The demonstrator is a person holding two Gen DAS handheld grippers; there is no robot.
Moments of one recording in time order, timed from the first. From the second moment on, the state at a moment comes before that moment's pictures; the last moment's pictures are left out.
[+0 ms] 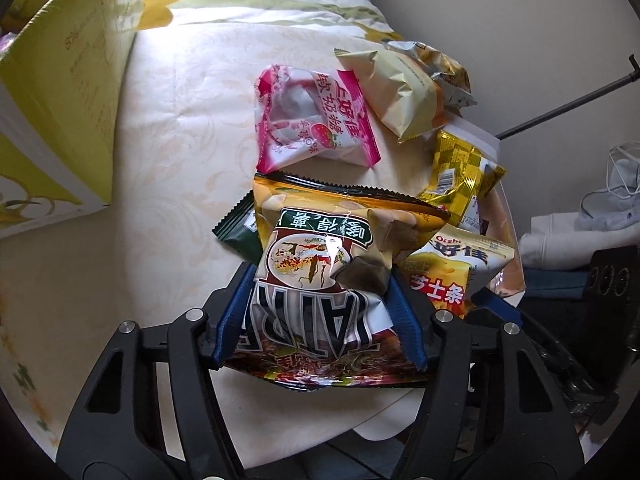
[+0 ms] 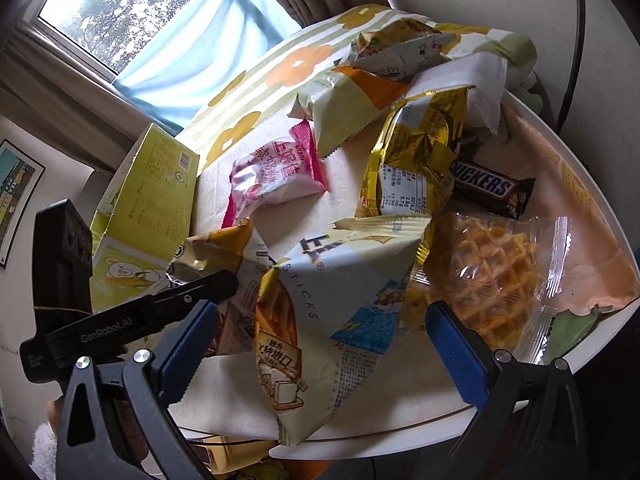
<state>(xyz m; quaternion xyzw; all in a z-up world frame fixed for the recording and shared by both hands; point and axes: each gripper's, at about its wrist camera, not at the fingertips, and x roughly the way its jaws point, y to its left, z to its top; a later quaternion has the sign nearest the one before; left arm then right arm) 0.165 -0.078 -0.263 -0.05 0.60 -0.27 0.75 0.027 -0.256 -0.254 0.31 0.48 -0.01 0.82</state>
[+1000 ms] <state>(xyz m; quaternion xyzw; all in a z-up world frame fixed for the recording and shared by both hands) 0.136 -0.042 -0.207 -0.08 0.56 -0.23 0.79 0.037 -0.234 -0.250 0.25 0.48 0.05 0.84</state>
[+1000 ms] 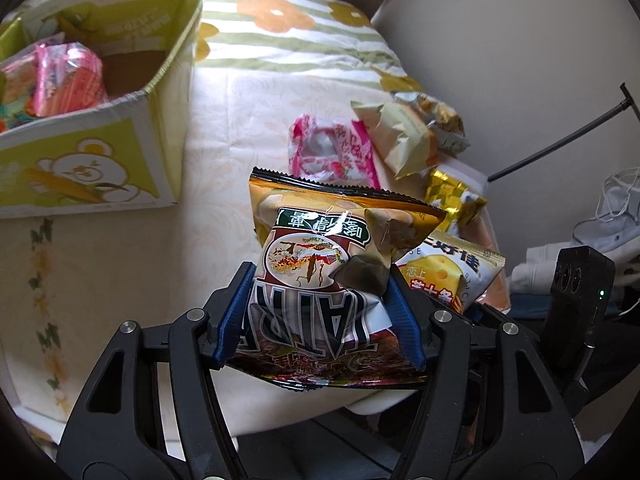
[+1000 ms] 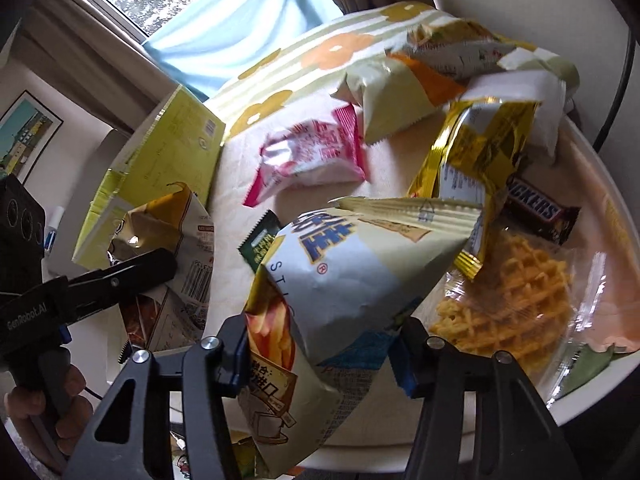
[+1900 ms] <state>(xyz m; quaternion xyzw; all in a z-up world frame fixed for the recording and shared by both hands) 0.096 0.095 -0.051 -0.15 0.40 -0.10 0.90 0.067 -0.157 -0.098 0.15 0.38 0.20 0.89</state>
